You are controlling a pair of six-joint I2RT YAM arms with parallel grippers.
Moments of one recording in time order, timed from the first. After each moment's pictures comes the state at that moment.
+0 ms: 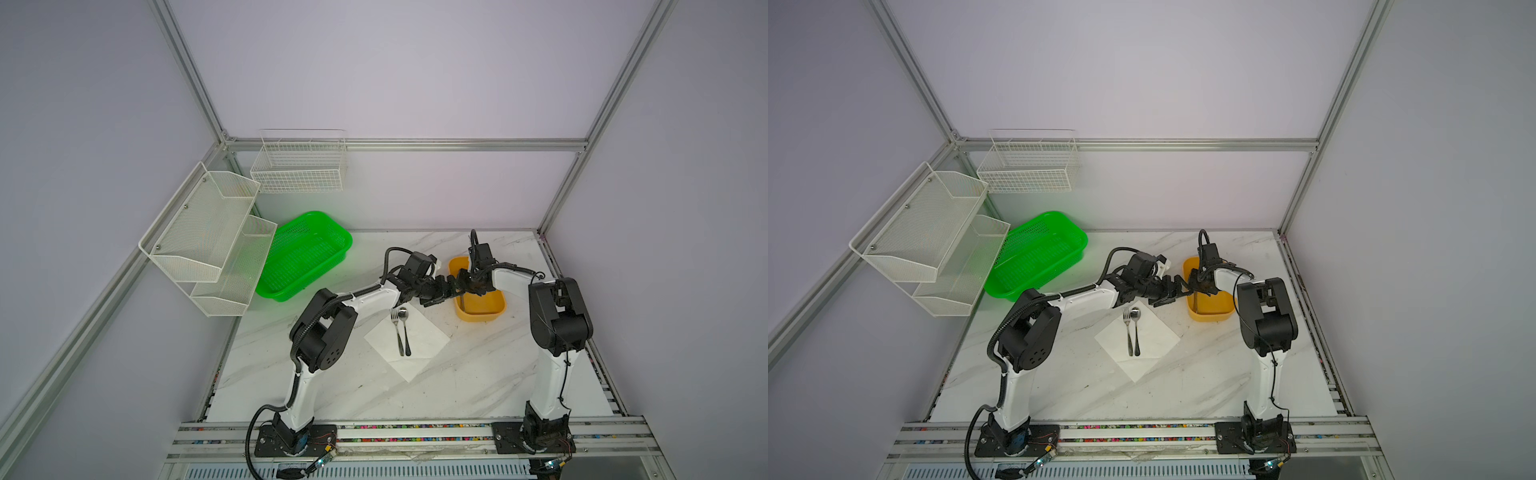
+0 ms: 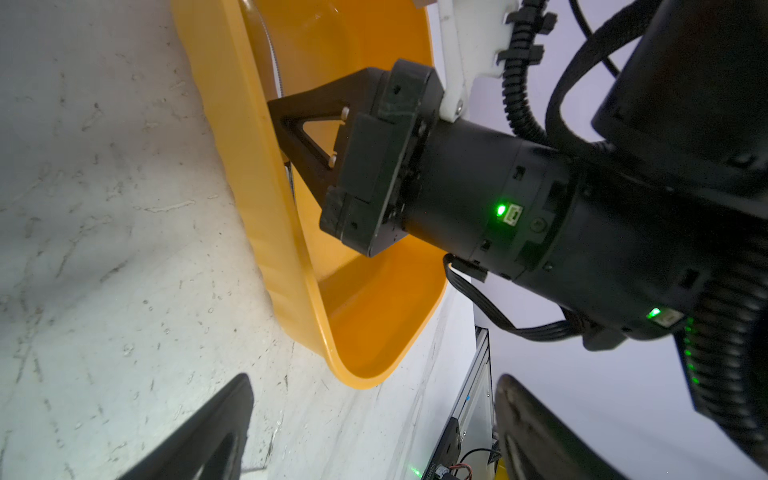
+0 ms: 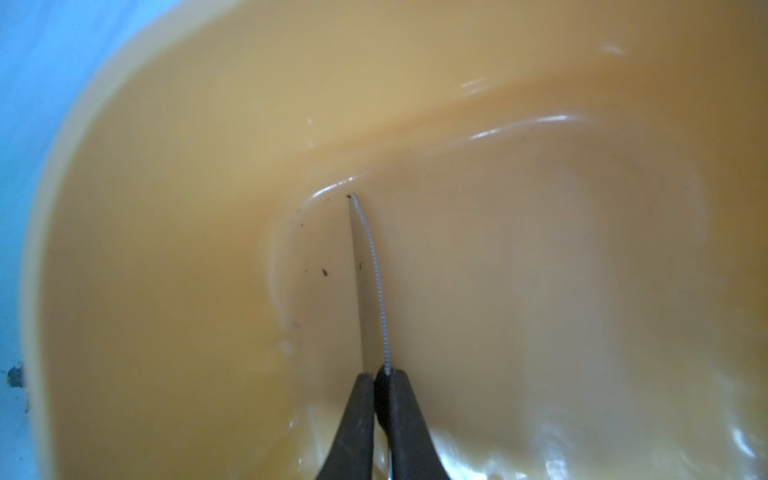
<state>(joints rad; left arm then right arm) -0.70 2.09 1.53 -0.09 0.51 -0.89 0.24 2.01 1.32 -0.36 -0.07 0.46</state>
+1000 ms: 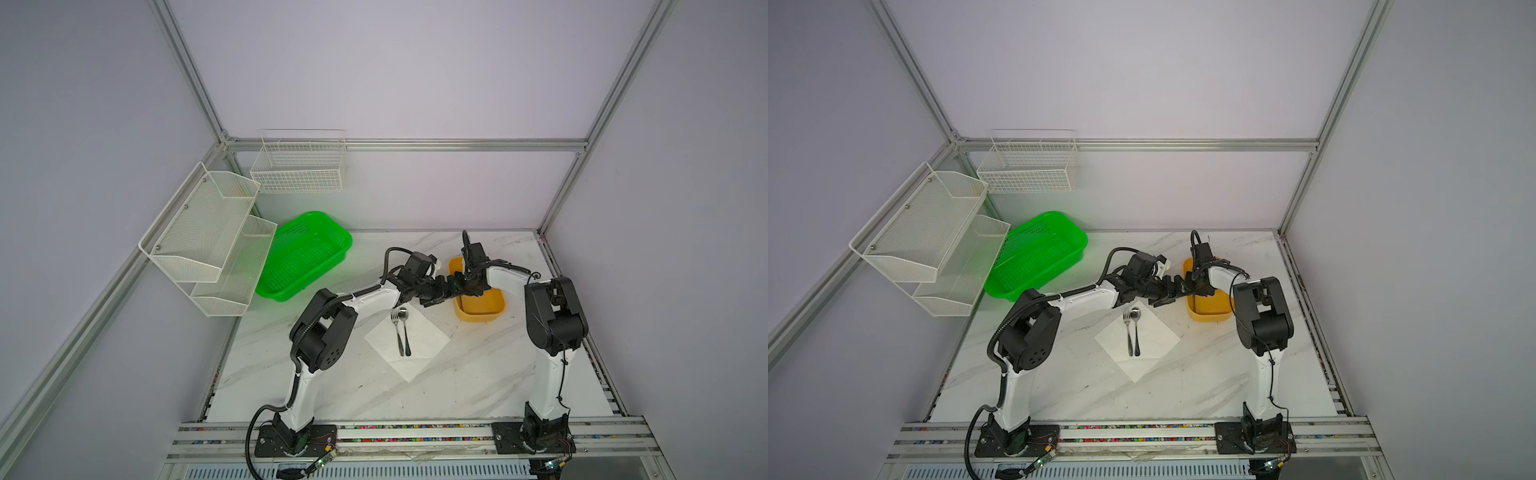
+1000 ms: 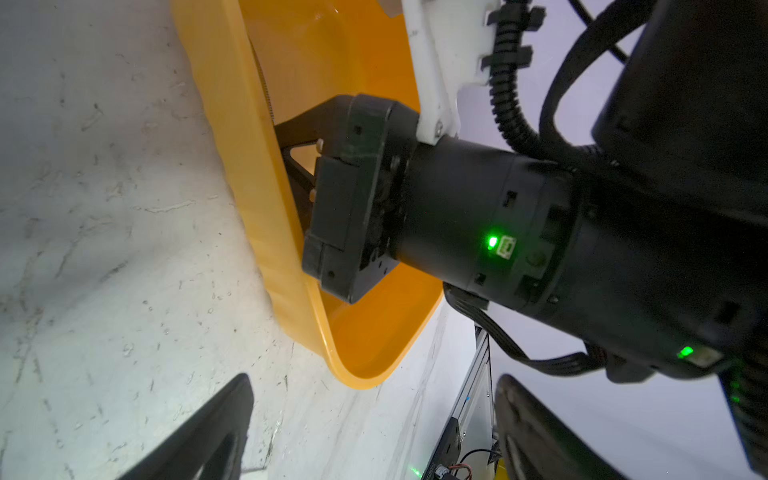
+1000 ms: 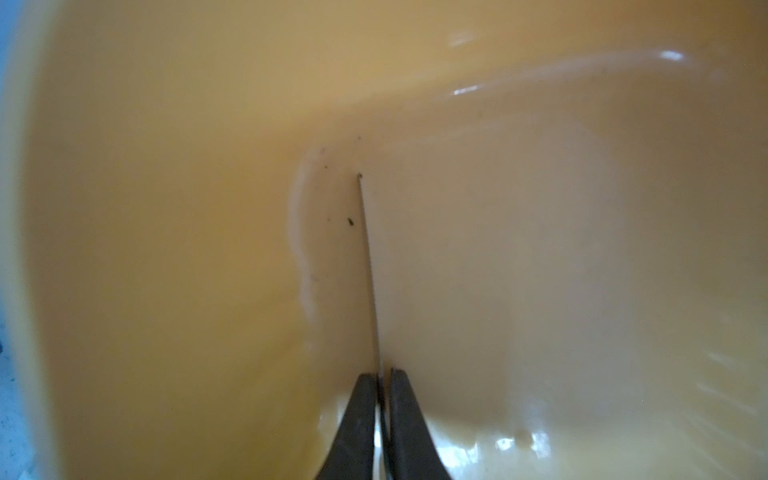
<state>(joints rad) -0.70 2.09 1.53 -0.09 0.51 -0.89 0.28 2.04 1.38 -0.49 -0.05 0.41</state>
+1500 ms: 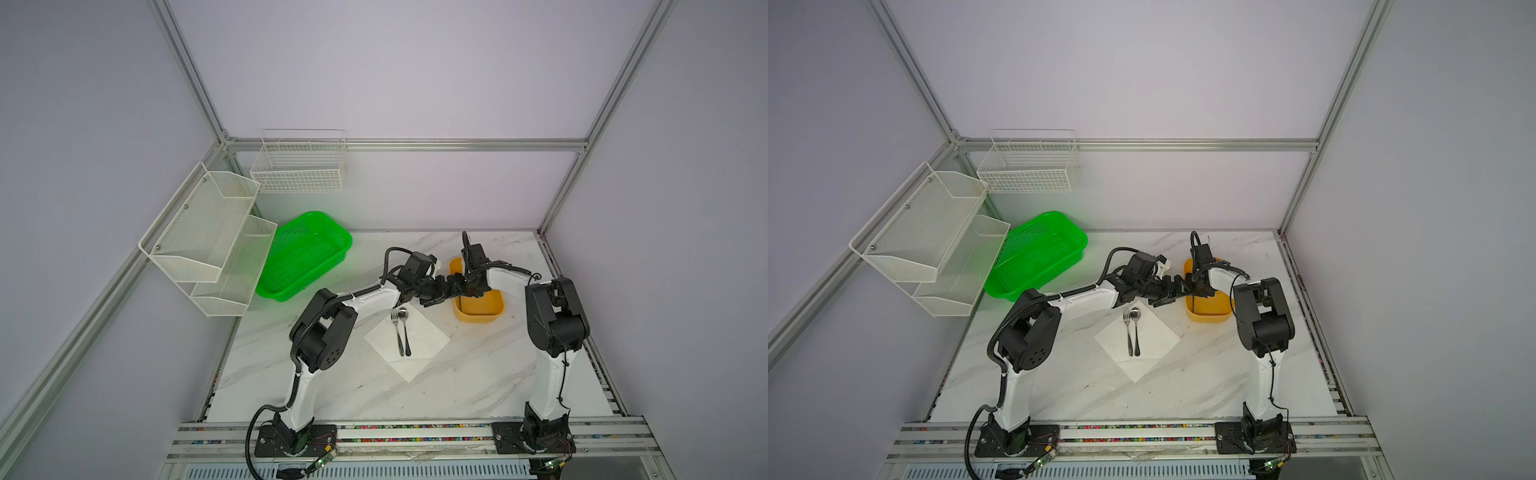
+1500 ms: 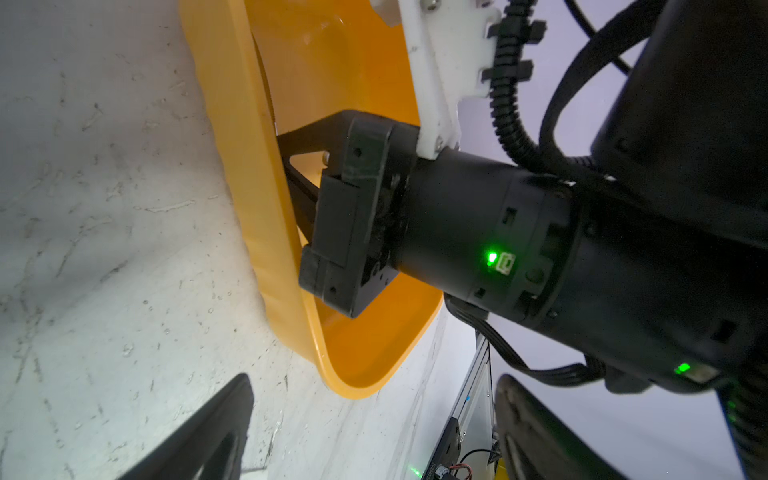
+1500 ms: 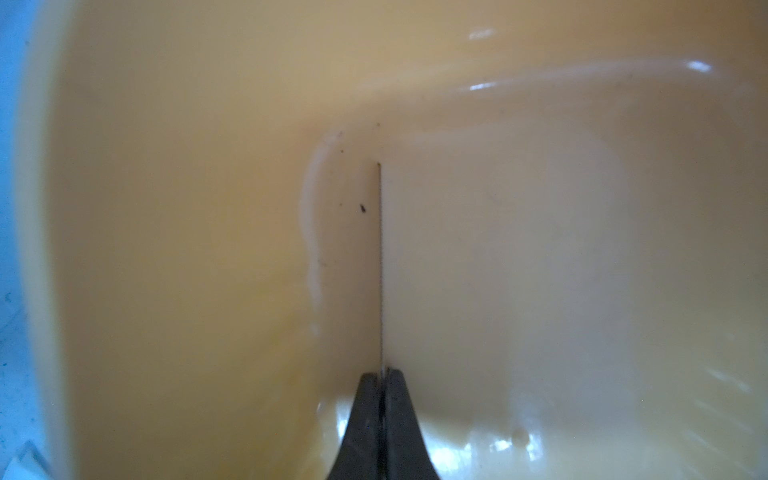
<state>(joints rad) -0.70 2.08 1.53 -0.09 0.51 -0.89 0.28 2.02 1.36 -0.48 -0.04 0.40</state>
